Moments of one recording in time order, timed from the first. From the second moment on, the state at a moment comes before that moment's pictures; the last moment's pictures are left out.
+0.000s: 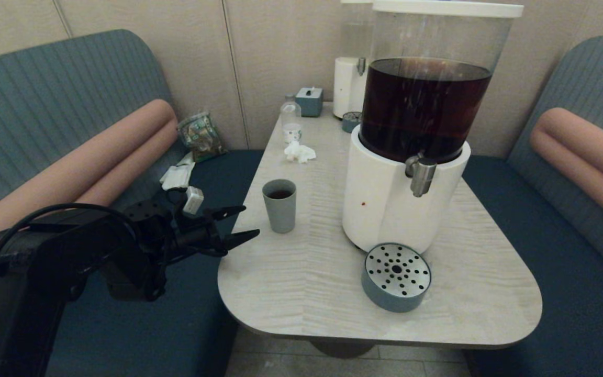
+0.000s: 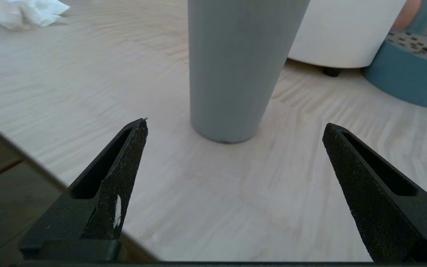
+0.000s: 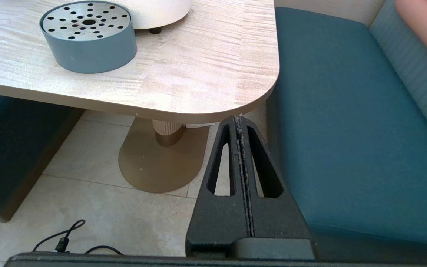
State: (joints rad) left arm 0.00 2.50 -1.14 -1.52 -1.06 -0.11; right arm 0.00 0.00 -0.01 0.03 0.01 -0.06
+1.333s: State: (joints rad) left arm -0.14 2.62 -1.45 -1.52 -1.00 -0.22; right arm 0.00 0.00 -0.01 0.03 0.01 -0.06
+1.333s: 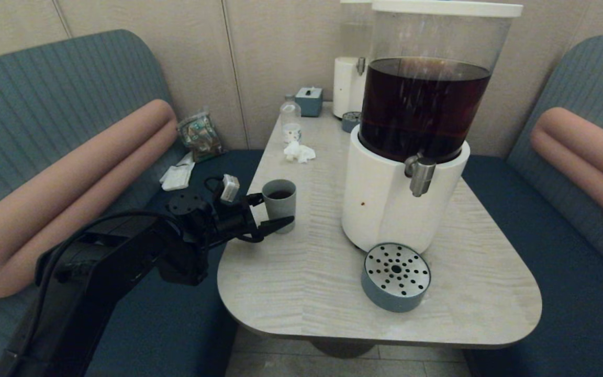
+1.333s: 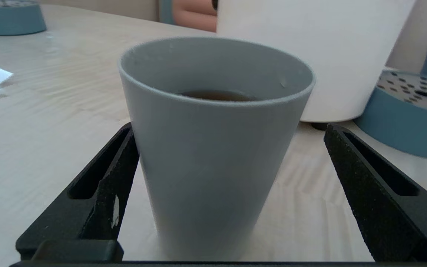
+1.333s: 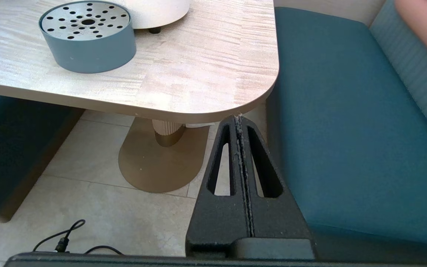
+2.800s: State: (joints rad) left arm -0.19 2.58 -1.39 -1.52 -0.90 -0.25; right arm 0.00 0.00 -0.01 0.03 0.01 -0.06
